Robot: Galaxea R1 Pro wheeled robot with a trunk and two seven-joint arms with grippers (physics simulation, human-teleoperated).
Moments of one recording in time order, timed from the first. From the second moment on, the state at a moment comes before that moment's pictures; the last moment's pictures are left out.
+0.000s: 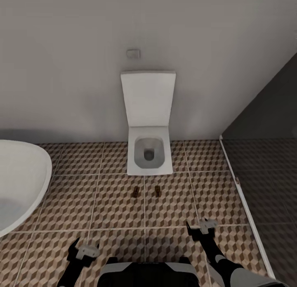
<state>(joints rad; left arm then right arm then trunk) -0.55 0.07 -0.77 0.08 0.36 -0.78 0.21 -0.66 -0.04 0.21 -0.02 -0.05 -0.67 -0.04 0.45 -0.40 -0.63</state>
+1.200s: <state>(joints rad) -0.41 0.09 -0.77 0.08 0.54 -0.87 0.21 -0.52 -0.04 0.22 -0.02 -0.06 -0.77 -0.04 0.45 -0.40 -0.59</state>
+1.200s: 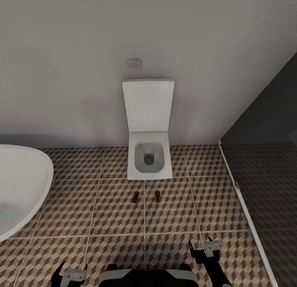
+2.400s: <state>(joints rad) -0.41 0.08 -0.77 0.08 0.54 -0.87 0.22 -0.52 -0.04 0.22 -0.02 -0.06 -0.77 -0.04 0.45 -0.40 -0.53</state>
